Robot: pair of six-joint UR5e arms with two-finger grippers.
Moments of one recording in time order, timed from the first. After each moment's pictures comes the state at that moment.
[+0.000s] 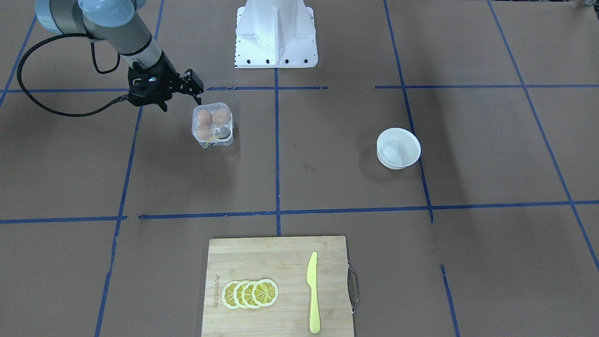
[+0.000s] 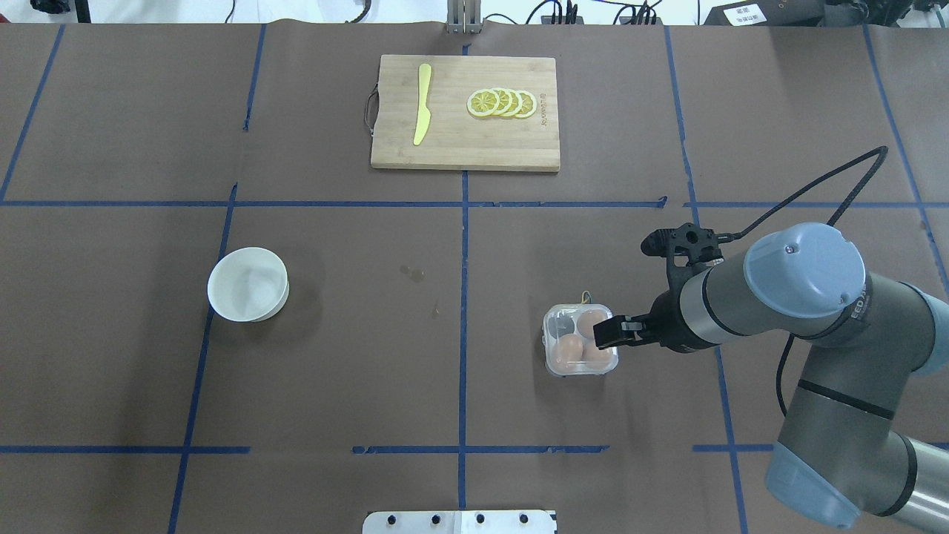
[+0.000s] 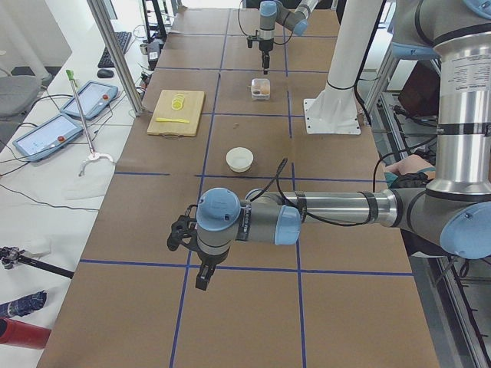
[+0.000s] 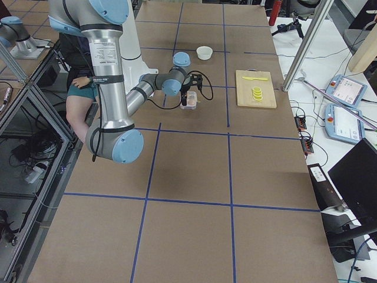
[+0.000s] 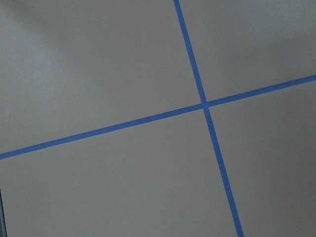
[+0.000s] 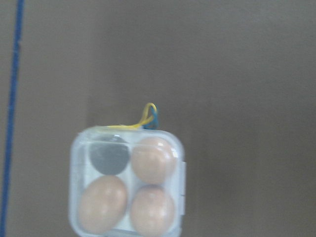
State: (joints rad) left arm -1.70 -1.50 -1.64 -1.68 -2.34 0.26; right arm 0.52 -1.40 2.04 -1.25 1.96 1.20
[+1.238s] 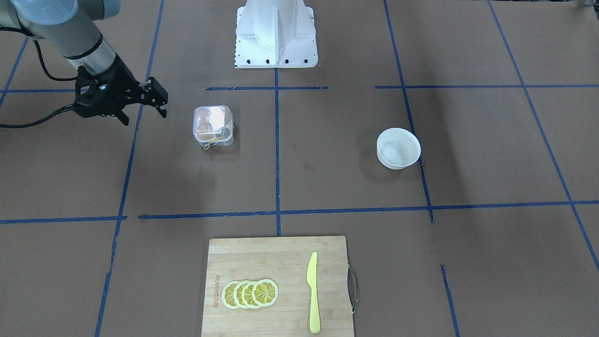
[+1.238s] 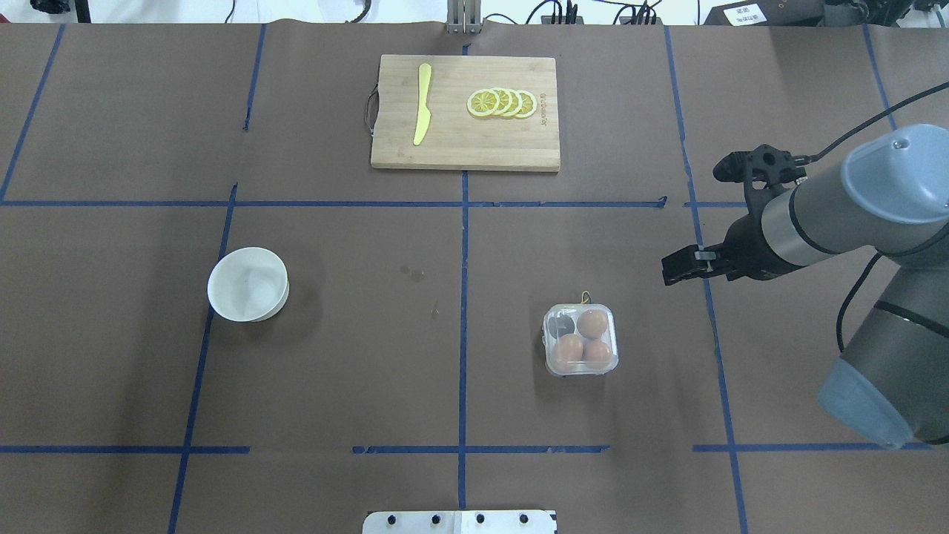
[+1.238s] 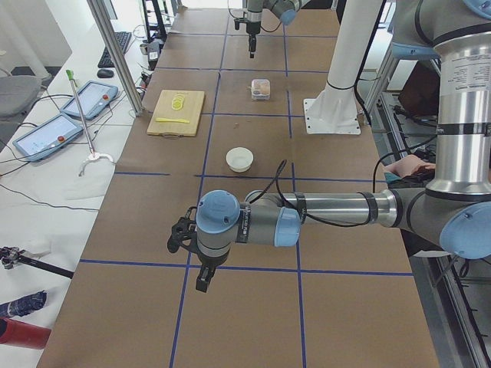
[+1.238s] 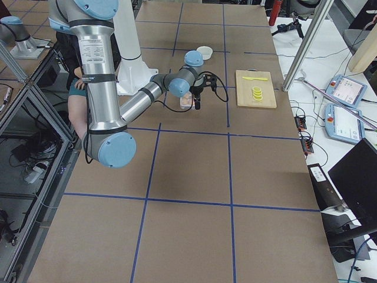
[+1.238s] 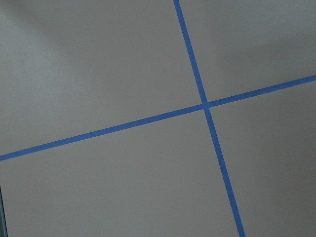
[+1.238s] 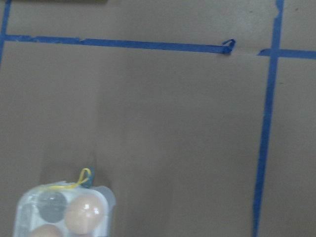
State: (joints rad) left arm -1.70 -1.50 -1.63 -1.68 -2.34 0.27; right arm 0.78 -1.47 2.06 -1.38 2.07 0.90
